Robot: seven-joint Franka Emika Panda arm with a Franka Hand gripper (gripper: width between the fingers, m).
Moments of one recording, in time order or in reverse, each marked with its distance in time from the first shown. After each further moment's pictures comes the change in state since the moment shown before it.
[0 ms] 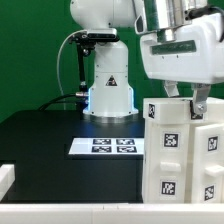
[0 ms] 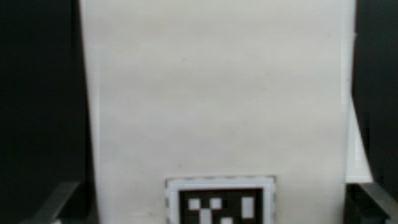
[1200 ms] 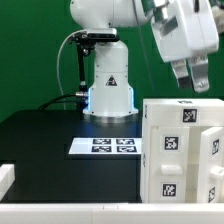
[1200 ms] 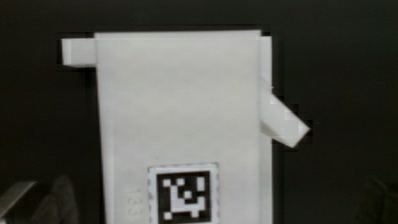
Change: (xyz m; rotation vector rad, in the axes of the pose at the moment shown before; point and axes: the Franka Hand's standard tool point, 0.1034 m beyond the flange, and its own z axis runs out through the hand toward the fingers) arm -0.007 -0.013 -0.039 0.073 -0.083 0.171
